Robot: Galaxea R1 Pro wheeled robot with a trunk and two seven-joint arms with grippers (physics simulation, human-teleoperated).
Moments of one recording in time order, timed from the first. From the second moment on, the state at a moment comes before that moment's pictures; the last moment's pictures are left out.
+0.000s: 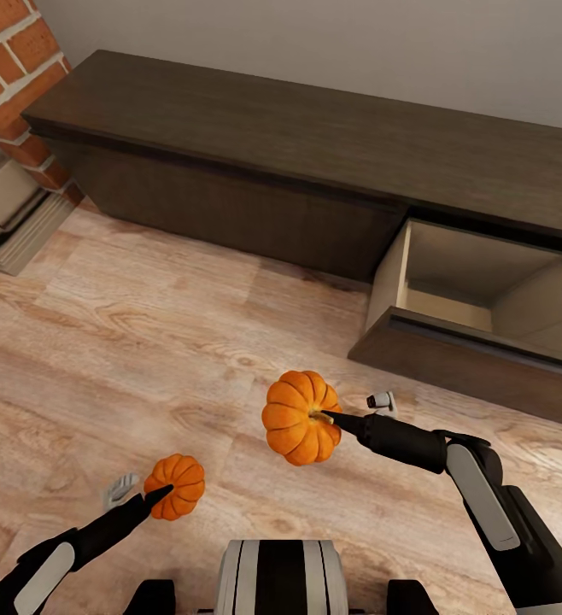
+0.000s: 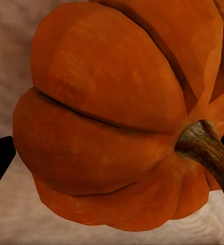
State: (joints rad) left arm -0.39 0.34 -0.15 -0.67 0.91 0.34 -0.52; right arm -0.43 -0.20 0.09 -1.46 -0.85 0.93 0.85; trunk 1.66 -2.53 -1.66
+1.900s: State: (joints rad) left arm -0.39 0.34 -0.15 -0.67 0.90 0.33 -0.50; right arm -0.43 -0.20 0.09 -1.46 -0.85 0.93 0.85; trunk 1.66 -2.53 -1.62
